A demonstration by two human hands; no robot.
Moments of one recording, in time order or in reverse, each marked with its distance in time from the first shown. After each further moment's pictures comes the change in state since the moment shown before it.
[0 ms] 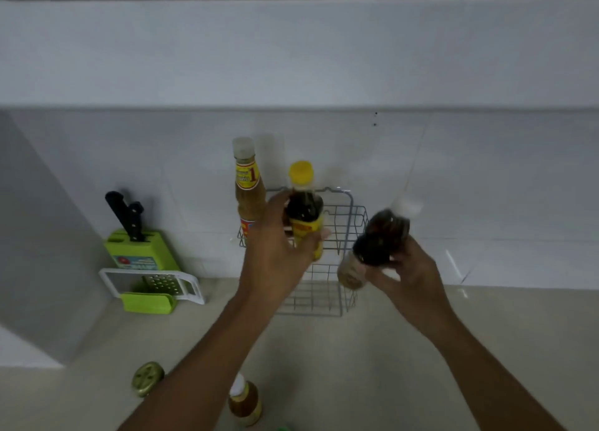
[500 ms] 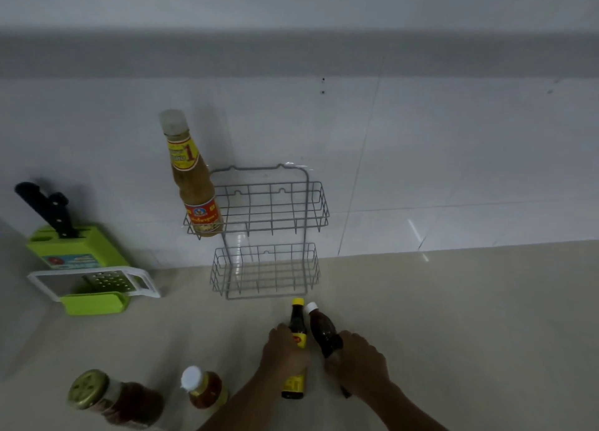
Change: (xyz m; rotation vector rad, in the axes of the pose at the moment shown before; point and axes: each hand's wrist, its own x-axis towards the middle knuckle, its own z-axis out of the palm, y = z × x) left_hand -0.140 -0.171 0.140 0.435 -0.661 -0.793; right_hand -0.098 0.173 0.036 -0.889 -0.388 0.685
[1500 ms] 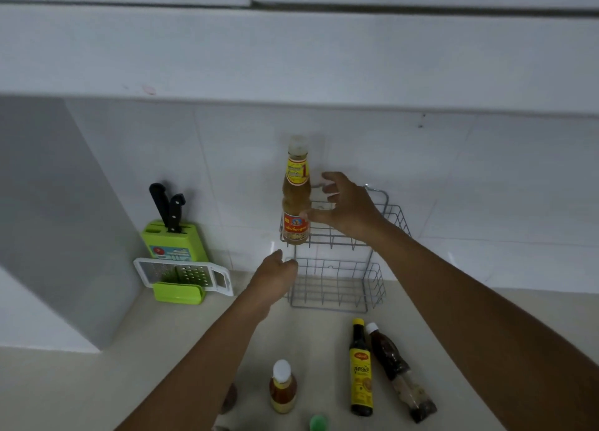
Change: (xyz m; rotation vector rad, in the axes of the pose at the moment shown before) left_hand -0.057 0.001 -0.238 -0.499 0.147 0.156; right_hand -0.017 -0.263 -0.199 0.411 0.304 -0.698
